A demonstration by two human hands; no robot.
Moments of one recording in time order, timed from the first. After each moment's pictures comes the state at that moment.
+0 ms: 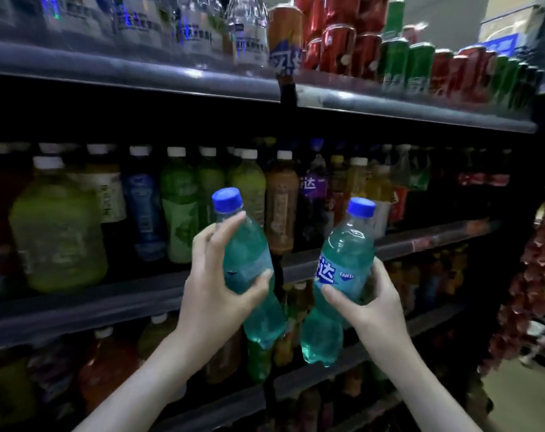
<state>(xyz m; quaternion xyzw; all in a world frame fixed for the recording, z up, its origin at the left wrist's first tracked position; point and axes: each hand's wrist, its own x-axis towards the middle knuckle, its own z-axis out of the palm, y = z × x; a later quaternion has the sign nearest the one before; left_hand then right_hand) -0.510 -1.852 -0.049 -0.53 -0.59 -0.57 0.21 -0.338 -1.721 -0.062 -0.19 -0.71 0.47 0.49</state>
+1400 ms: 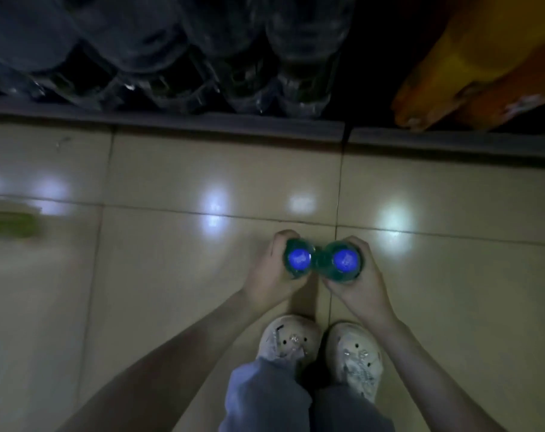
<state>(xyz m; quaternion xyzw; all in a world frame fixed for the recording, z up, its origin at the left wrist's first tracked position) -0.321 -1.899 -1.041 -0.13 -0.84 -0.41 -0.33 -0.237 -1.748 -1.037 -0.33 -0.73 0.59 -0.07</state>
